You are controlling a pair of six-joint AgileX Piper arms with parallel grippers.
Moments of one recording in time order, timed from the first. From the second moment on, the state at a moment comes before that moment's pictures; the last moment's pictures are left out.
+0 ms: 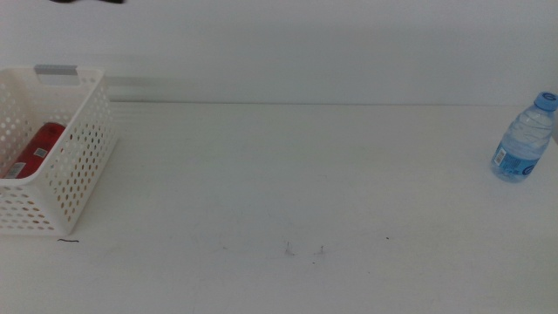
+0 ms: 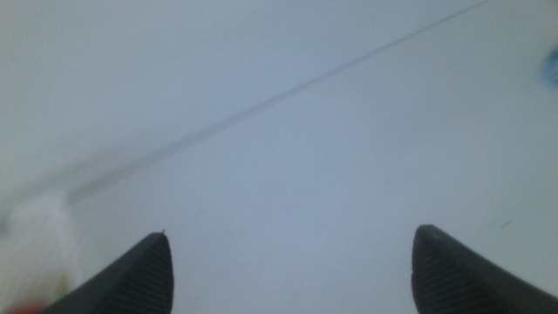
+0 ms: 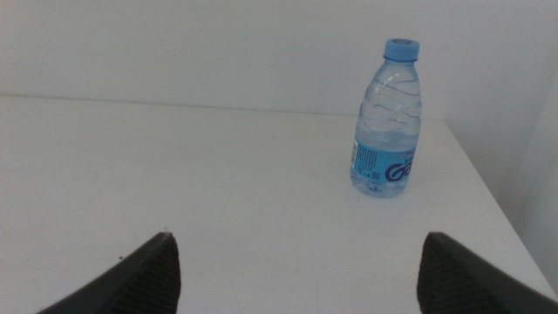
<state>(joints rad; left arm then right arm) -0.14 1.27 -1.62 -0.32 1.13 0.39 0.06 0.00 0.00 -0.01 0.25 -0.03</state>
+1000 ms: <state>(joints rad) -0.56 0.87 -1.23 -0.11 0.86 0.12 0.06 0.00 0.00 -0.01 0.25 -0.03</state>
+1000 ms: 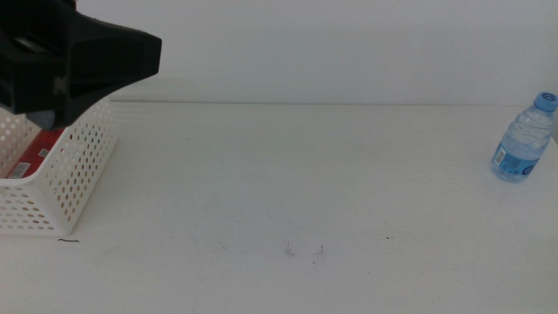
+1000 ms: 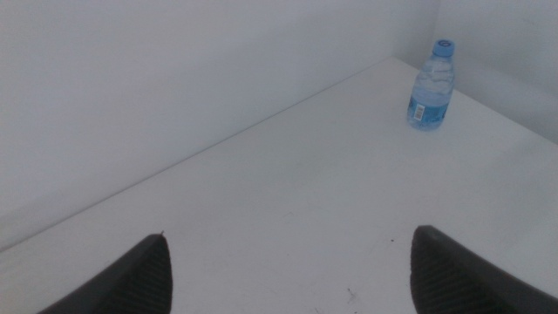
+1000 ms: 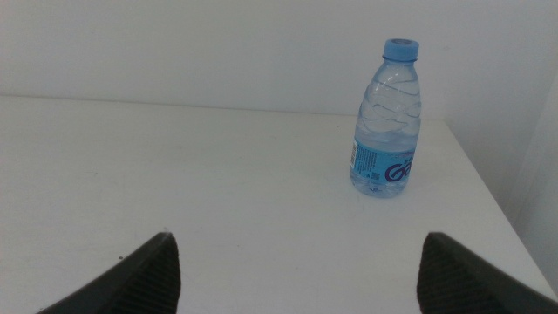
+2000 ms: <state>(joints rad) -0.57 0.87 -1.23 -0.09 0.86 0.12 0.05 1.11 0.00 0.22 -0.79 -0.16</state>
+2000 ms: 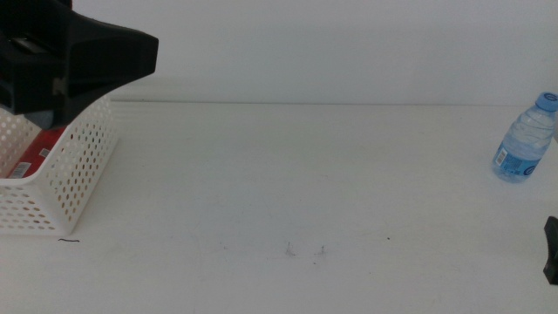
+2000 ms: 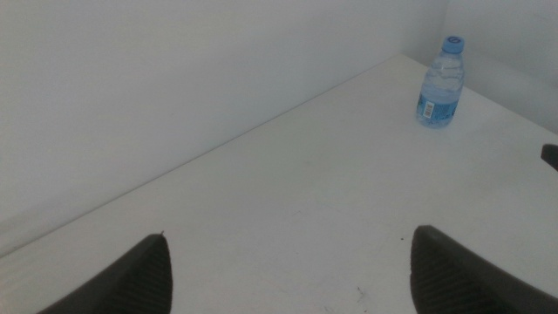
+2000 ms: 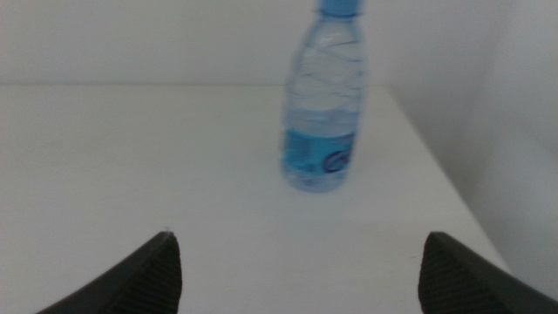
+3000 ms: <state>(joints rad) -0.57 0.87 -1.23 -0.08 0.85 0.12 0.05 1.97 -0.53 0.42 -1.21 -0.17</state>
